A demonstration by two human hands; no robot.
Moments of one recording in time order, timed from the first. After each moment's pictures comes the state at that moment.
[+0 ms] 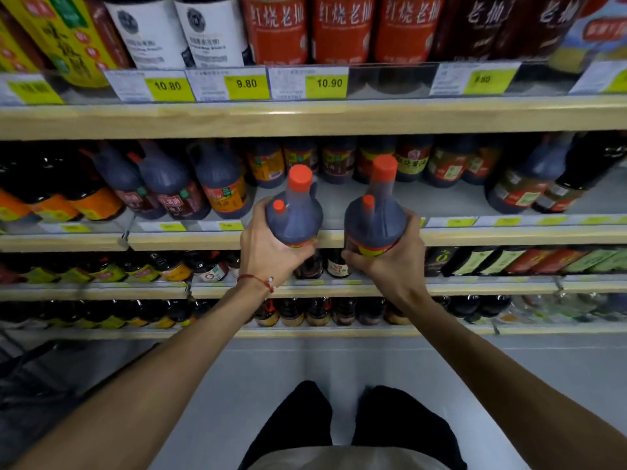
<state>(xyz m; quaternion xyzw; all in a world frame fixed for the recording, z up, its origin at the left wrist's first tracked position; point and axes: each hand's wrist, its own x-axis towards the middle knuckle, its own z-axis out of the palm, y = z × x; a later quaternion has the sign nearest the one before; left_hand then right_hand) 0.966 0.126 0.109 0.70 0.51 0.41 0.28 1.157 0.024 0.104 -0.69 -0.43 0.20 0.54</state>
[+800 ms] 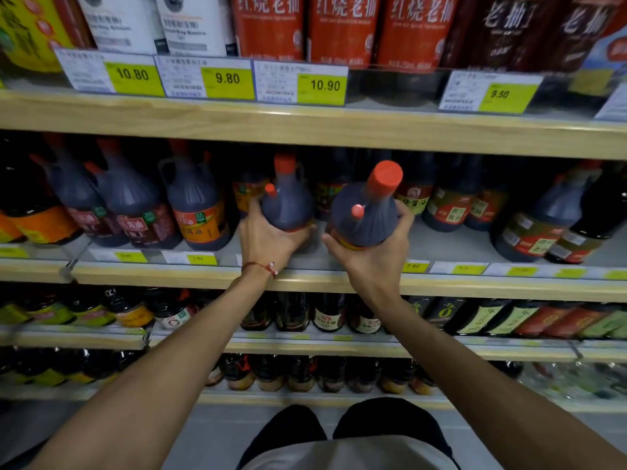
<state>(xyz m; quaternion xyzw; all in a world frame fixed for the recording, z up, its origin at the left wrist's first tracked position) 1.032 0.222 0.059 0.64 0.52 0.50 0.26 1.179 0.121 0.062 -0.60 -0.45 0.06 0.66</state>
